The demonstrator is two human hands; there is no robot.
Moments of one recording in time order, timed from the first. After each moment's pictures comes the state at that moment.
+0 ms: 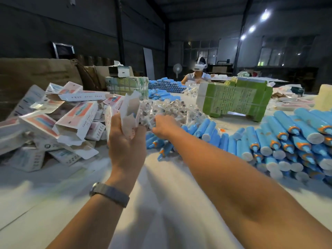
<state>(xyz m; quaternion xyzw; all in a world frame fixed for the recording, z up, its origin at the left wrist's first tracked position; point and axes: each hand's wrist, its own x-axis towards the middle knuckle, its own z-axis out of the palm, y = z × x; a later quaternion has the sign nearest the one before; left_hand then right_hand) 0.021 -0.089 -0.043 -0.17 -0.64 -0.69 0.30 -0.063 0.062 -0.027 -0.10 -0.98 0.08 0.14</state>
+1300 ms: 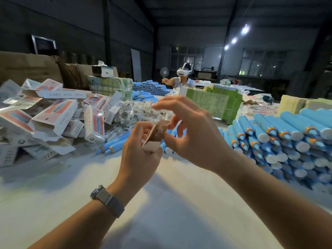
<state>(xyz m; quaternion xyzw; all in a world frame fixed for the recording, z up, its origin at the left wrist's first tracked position) 0.081 -0.050 -0.055 -0.37 -0.66 -0.60 0.26 0.184 0.058 0.032 0.18 -0.88 0.16 0.42</state>
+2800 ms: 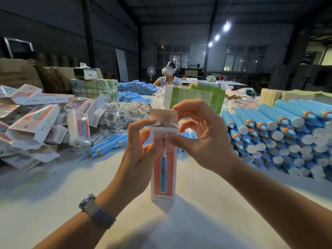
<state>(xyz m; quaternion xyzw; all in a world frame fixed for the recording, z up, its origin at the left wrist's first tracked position) 0.118 -0.048 -0.043 -0.54 -0.46 -0.70 0.05 0.206 0.089 0.011 0.21 -0.76 0.43 0.43</state>
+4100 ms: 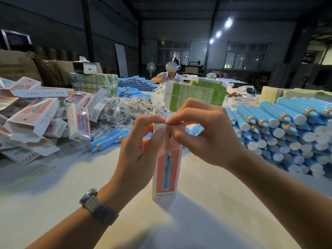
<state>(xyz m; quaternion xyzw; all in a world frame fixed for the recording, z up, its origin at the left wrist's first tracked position) 0.125 -0.051 -0.038 -0.52 -0.52 -0.66 0.17 0.220 0.084 0.028 0.20 -0.85 0.17 0.46</state>
